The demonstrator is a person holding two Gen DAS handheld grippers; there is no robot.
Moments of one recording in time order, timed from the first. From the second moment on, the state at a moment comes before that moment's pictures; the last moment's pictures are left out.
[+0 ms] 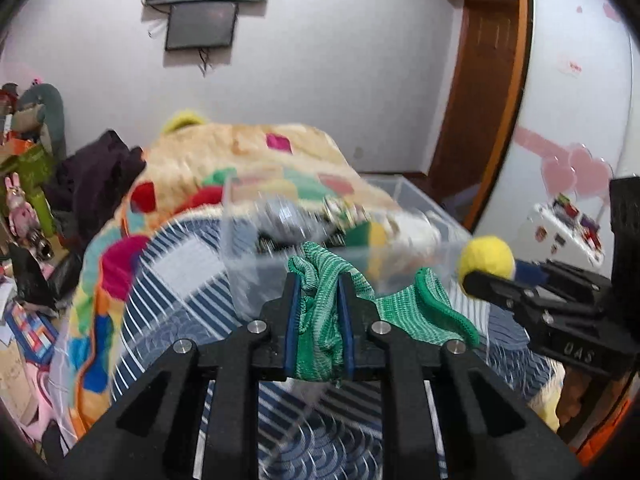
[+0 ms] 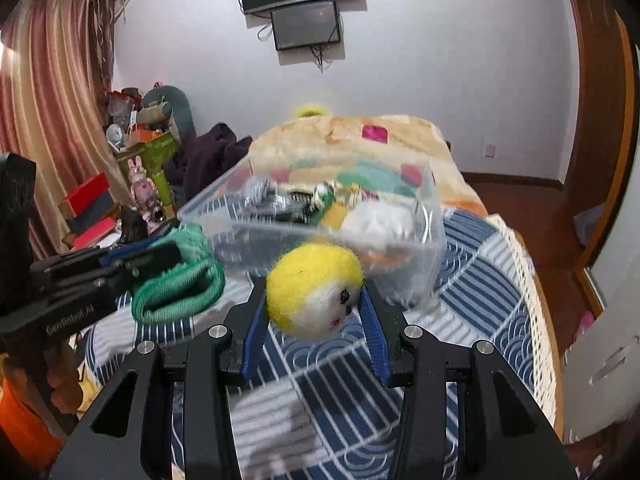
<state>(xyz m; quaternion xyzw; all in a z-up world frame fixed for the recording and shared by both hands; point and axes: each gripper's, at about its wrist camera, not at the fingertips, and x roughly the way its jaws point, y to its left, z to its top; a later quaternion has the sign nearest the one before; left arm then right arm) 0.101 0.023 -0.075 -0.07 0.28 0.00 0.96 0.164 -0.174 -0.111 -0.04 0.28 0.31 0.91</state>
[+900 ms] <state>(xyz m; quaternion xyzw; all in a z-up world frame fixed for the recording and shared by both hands) 0.200 0.043 -0.099 -0.05 0.30 0.06 0.95 0.235 -0.122 -0.107 -0.02 0.30 0.32 0.90</state>
